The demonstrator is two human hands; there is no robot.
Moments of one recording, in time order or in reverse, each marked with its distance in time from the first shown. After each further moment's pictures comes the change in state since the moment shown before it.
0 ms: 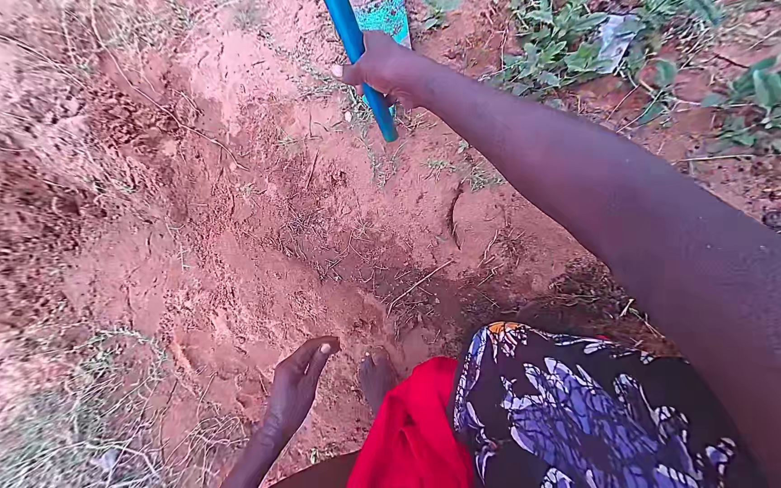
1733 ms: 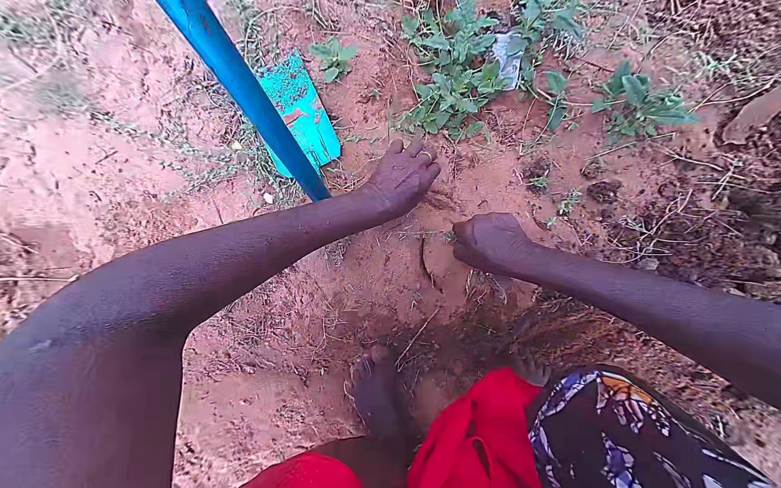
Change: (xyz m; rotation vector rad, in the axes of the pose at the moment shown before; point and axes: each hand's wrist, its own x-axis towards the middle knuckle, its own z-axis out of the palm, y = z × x) left_hand 0.372 0.236 0.141 0.887 -0.571 1.218; right_hand -0.157 0.110 -0.022 -0.827 -0.161 0.688
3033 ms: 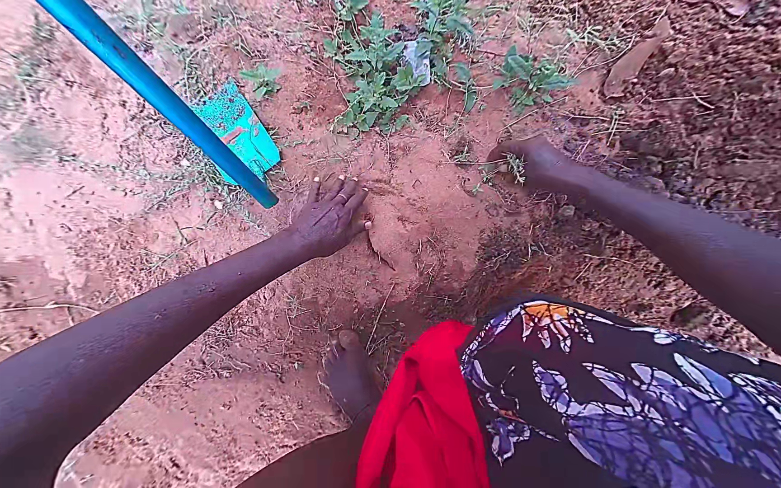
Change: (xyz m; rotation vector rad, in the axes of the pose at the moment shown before) left_hand -0.065 0.042 0.008 -0.040 -0.267 -0.190; right_hand -0.037 0.201 0.028 0.395 0.571 -0.148
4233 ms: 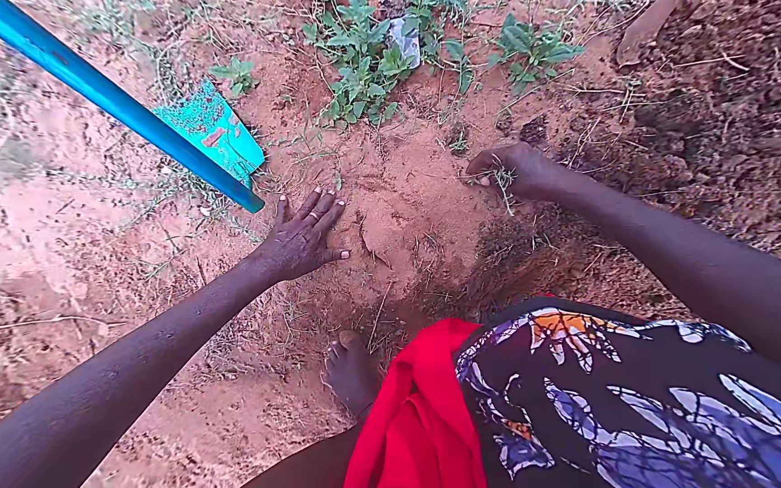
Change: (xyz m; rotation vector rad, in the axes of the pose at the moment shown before) left_hand -0.028 -0.027 0.025 -0.013 -0.062 -0.001; right_hand -0.008 -0.006 0.027 0.183 -0.061 -0.106
